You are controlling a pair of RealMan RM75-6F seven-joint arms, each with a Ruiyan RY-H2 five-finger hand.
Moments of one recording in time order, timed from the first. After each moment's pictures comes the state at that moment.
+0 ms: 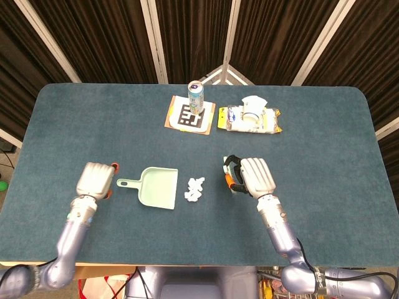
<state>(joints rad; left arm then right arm) -0.61 -1.43 -0.23 -1.81 0.76 1.17 1.07 0.62 -1.53 0.32 -1.79 -1.05 1.15 -0.34</state>
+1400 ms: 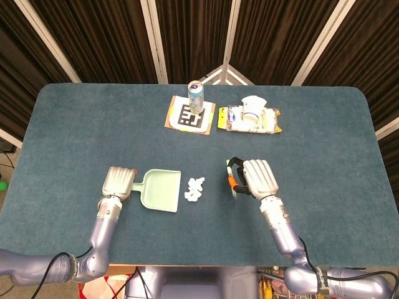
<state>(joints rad) -0.78 -1.65 -0.16 -1.63 0.59 1.26 1.06 0.63 -1.50 0.28 -1.79 -1.05 1.18 -0.32</state>
